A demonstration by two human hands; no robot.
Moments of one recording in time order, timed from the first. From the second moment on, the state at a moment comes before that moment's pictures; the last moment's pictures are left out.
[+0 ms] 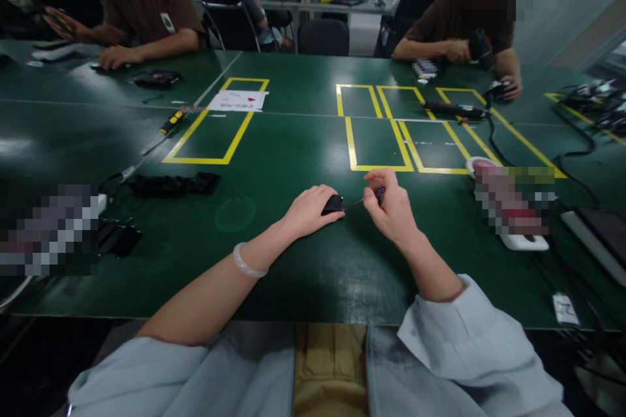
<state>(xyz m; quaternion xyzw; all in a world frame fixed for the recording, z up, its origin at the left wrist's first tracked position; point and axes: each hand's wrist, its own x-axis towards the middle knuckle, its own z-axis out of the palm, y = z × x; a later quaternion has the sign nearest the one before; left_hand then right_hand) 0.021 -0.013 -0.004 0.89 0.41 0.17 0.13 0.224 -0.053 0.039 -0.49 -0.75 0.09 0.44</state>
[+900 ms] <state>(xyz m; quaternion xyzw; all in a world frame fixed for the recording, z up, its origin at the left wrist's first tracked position) 0.021 -0.012 -0.005 0.89 0.40 0.17 0.12 0.223 -0.052 0.040 -0.50 -0.75 0.08 0.43</state>
